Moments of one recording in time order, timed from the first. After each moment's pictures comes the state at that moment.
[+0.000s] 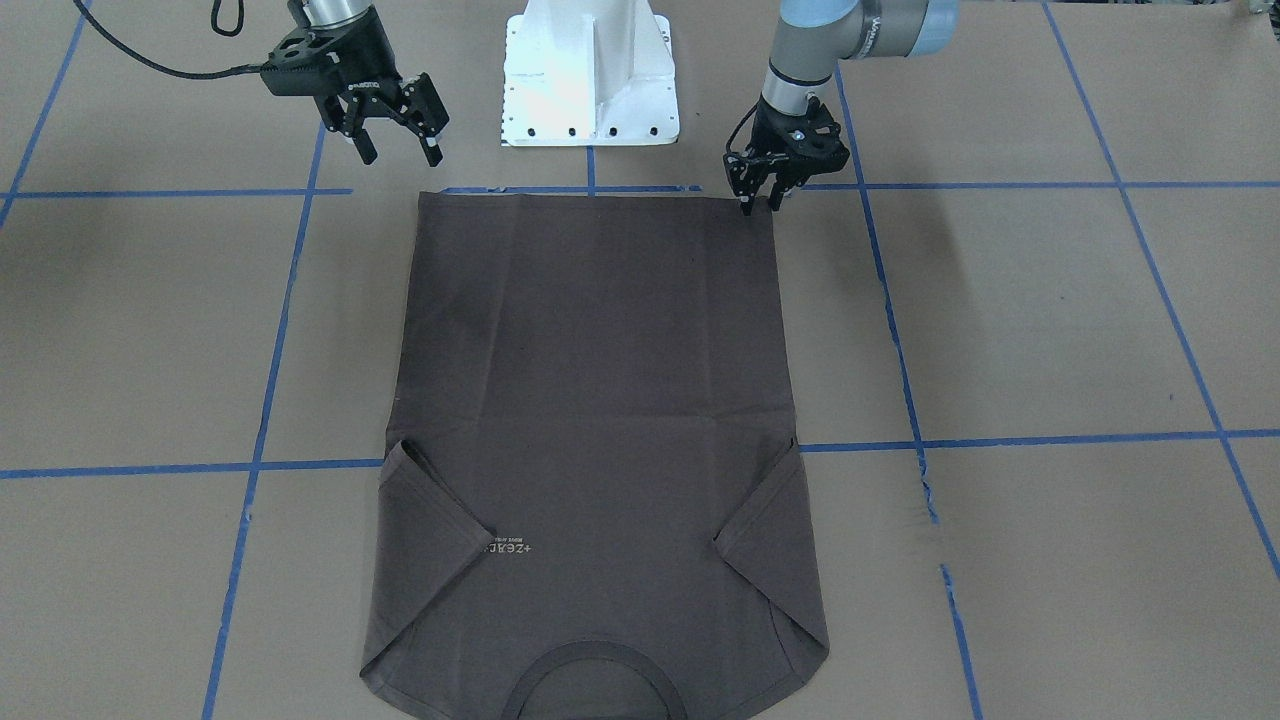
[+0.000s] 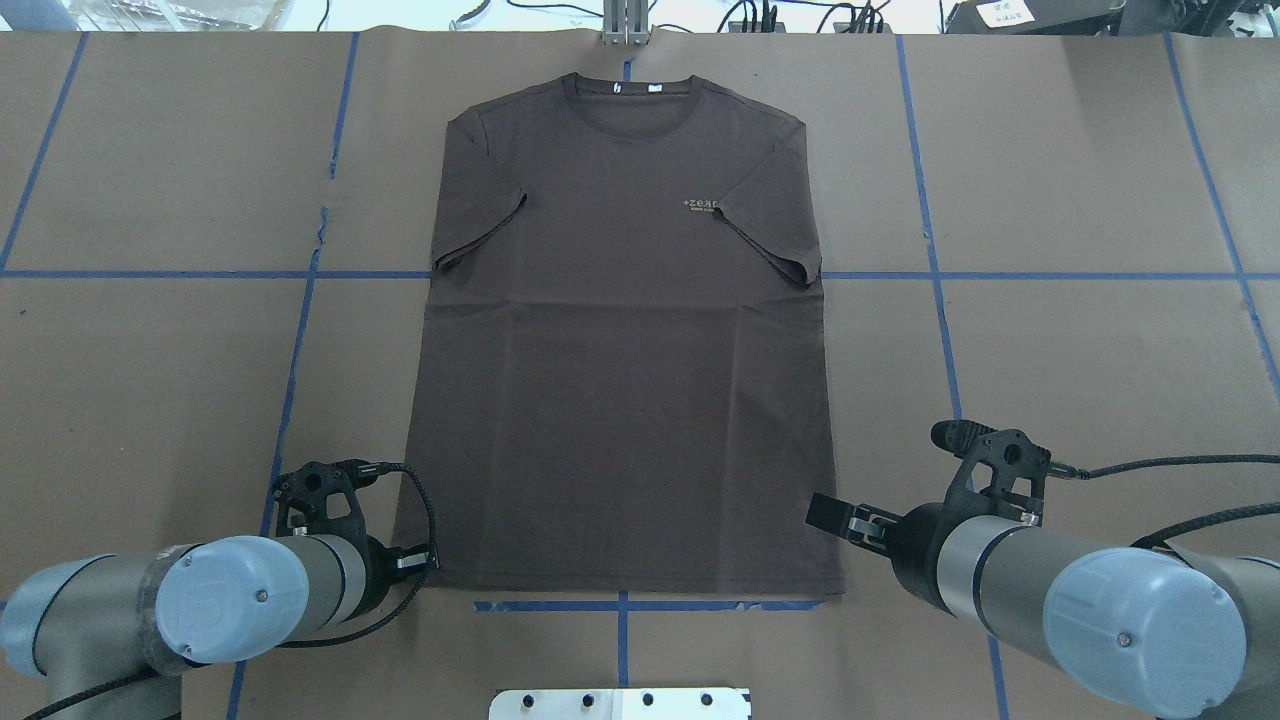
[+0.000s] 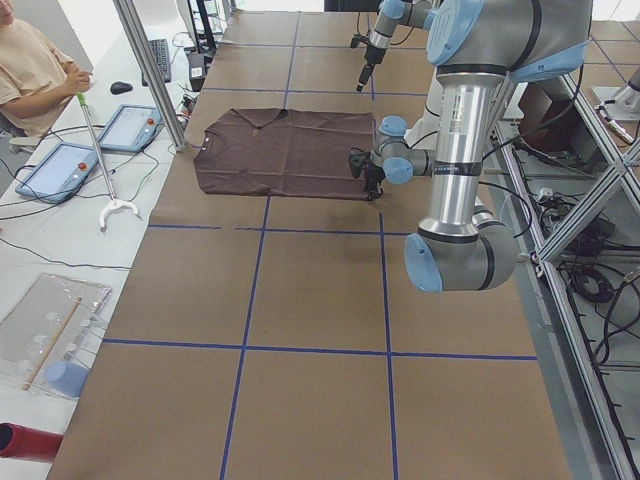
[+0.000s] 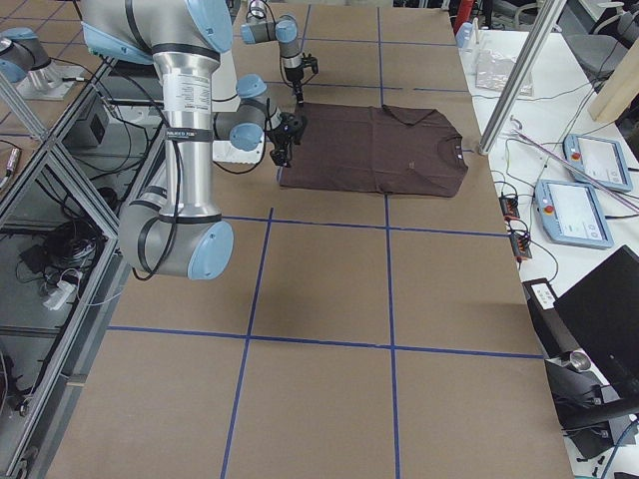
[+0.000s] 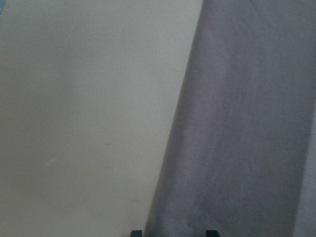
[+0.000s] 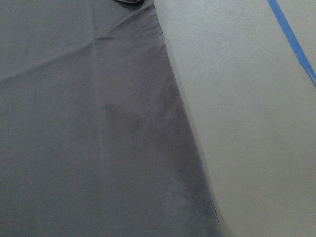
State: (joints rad) left arm -0.19 -1.72 -2.01 -1.84 -1.55 -1.66; right arm 0.18 -1.56 2.30 -1.33 1.40 1.76
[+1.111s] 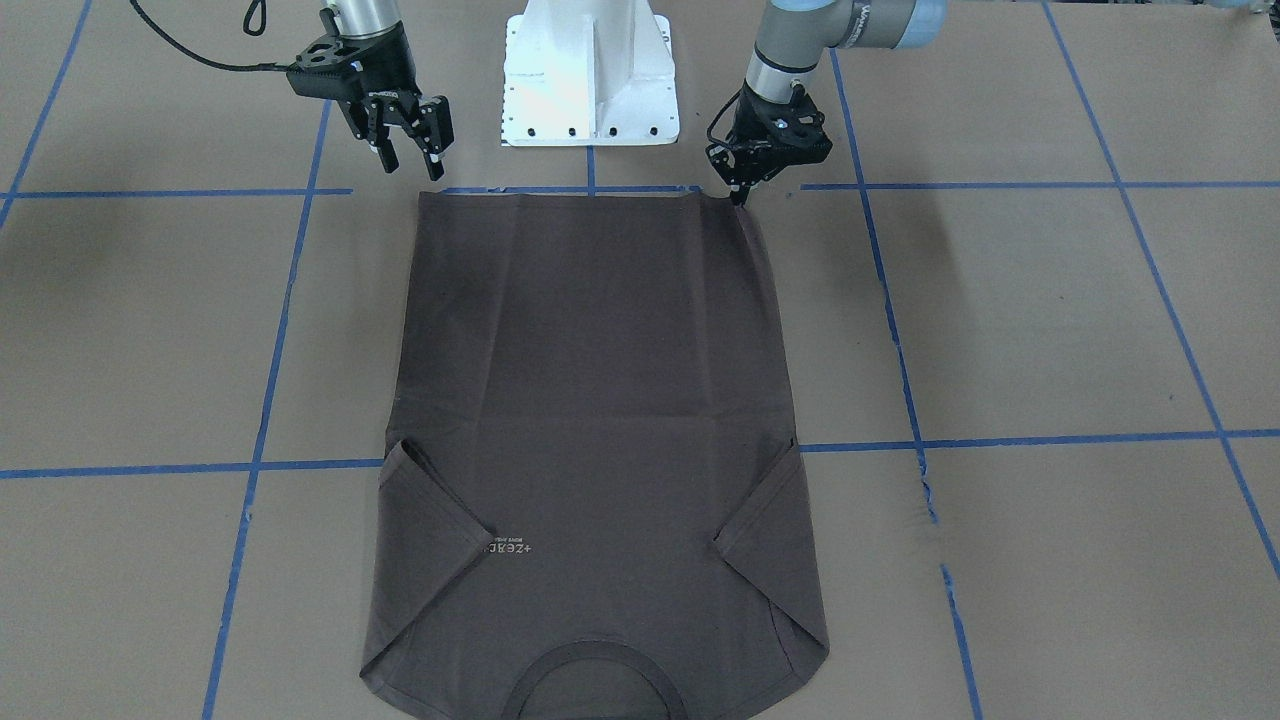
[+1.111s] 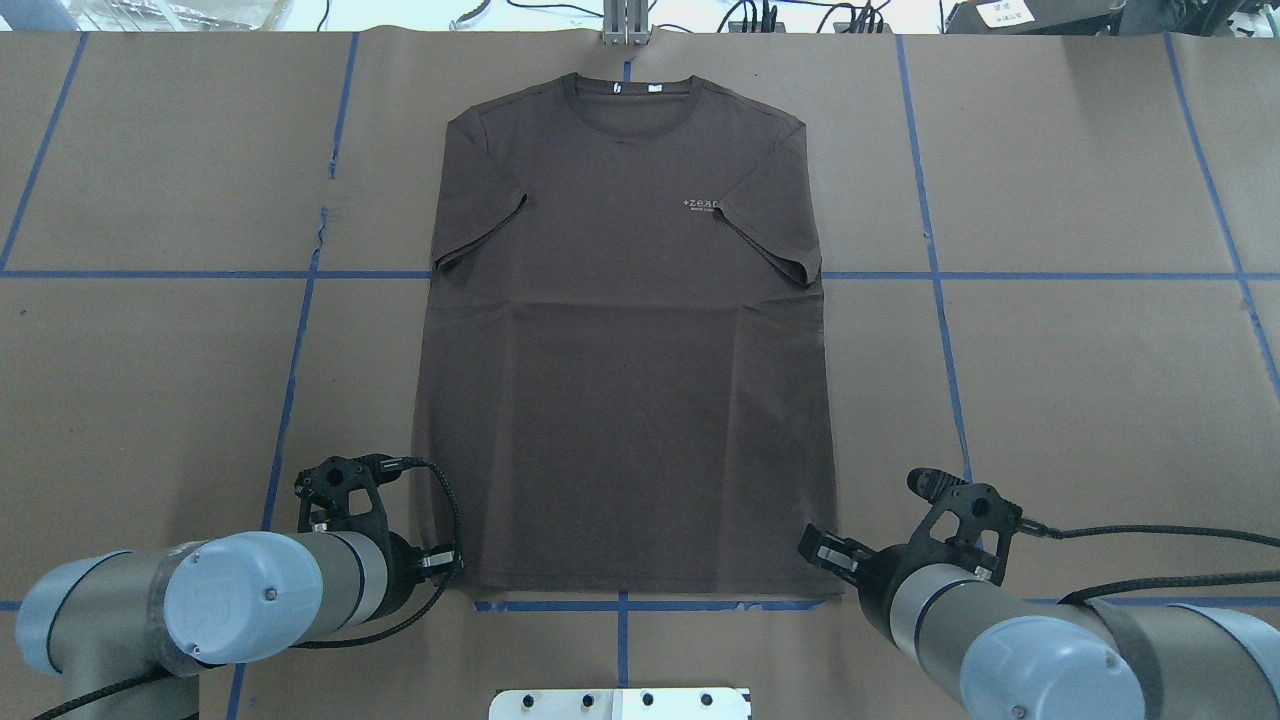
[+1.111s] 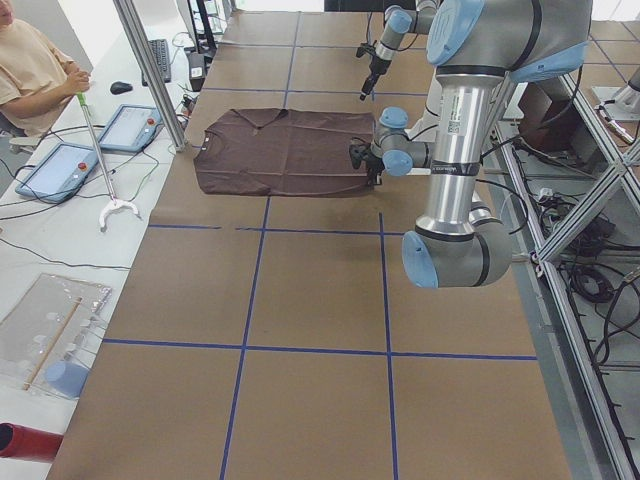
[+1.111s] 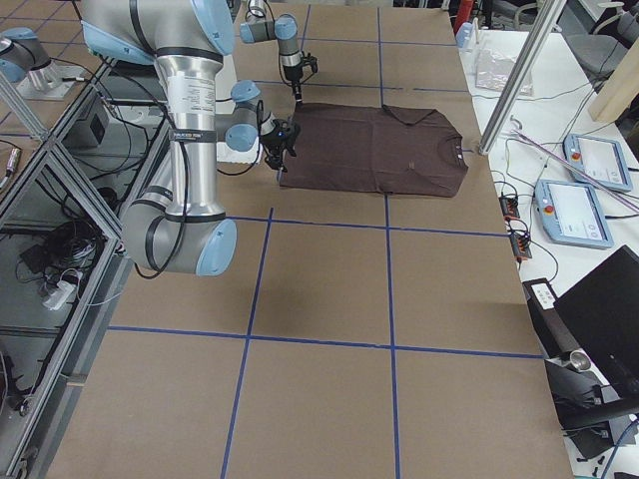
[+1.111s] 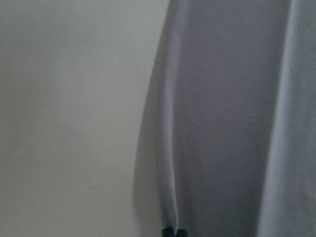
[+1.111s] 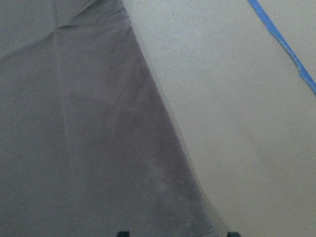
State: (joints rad) left arm -0.19 -1.77 -2.03 -1.84 -1.56 -1.65; right arm 0.06 -1.49 2.24 -1.49 1.27 1.94
